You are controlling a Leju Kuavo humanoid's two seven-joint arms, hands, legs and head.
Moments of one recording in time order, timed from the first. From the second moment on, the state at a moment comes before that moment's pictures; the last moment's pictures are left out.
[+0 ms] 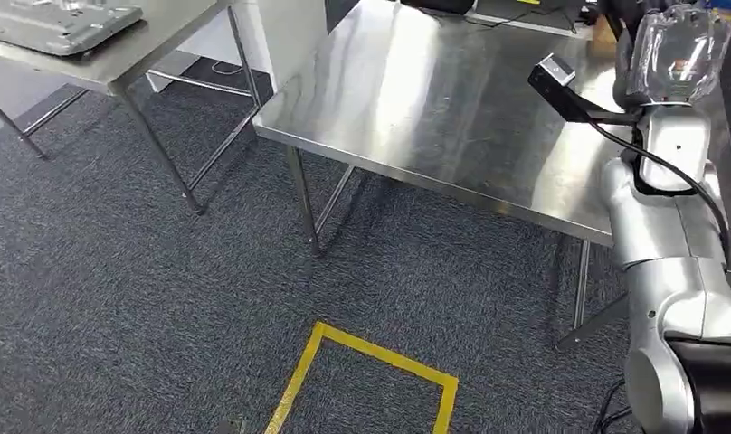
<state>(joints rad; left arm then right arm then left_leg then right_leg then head) -0.08 -0.12 -0.39 -0.18 0.61 0.28 -0.30 -1.04 -0.18 0.25 -0.69 1.49 -0.70 0.03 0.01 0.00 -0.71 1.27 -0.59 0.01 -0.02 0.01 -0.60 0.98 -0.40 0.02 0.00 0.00</state>
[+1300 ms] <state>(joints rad) -0.08 -0.11 -0.39 -0.18 0.62 0.26 -0.33 -1.02 -0.14 0.29 -0.66 1.49 -0.70 0.02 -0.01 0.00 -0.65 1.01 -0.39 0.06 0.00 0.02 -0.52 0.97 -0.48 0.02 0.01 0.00</state>
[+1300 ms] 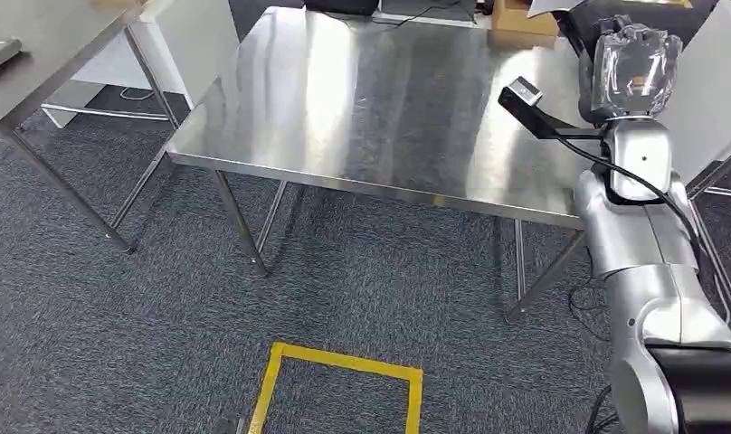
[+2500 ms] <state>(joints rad) -0.07 -0.11 -0.40 -0.18 0.57 0.24 -0.31 -1.09 -0.08 0.41 -0.49 1.50 -0.68 0.19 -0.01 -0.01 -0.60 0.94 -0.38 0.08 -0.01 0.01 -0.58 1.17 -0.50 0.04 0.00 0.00</state>
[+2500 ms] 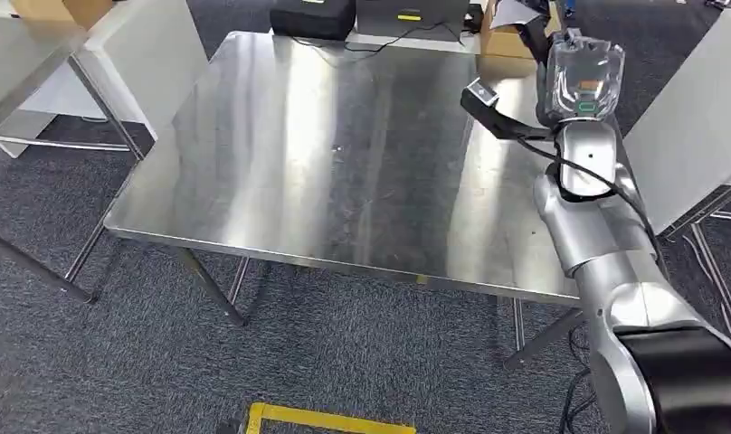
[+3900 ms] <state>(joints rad) -0.10 -0.11 -0.44 -0.18 0.54 0.23 -0.19 -1.05 -0.01 0.51 -0.38 1.50 -0.54 0.19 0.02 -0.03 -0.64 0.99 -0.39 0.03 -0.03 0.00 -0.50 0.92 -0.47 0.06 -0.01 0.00</state>
